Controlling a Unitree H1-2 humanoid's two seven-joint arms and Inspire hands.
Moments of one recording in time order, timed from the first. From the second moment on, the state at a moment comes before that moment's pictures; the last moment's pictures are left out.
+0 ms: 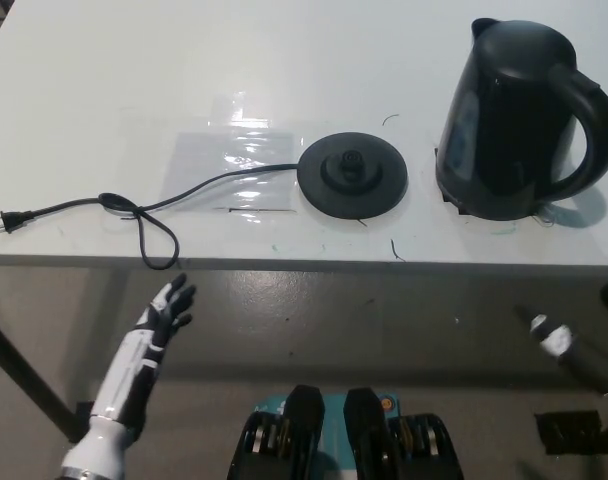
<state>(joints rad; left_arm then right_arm) 0.01 0.15 -0.06 -0.19 0.03 -0.03 -0.09 -0.06 -0.09 -0.11 -0.22 -0.21 -0.39 -0.15</state>
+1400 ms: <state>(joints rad) 0.00 0.13 -0.10 -0.16 0.05 -0.06 -0.10 -0.59 -0.19 -0.17 0.13 -0.08 0.08 -0.07</state>
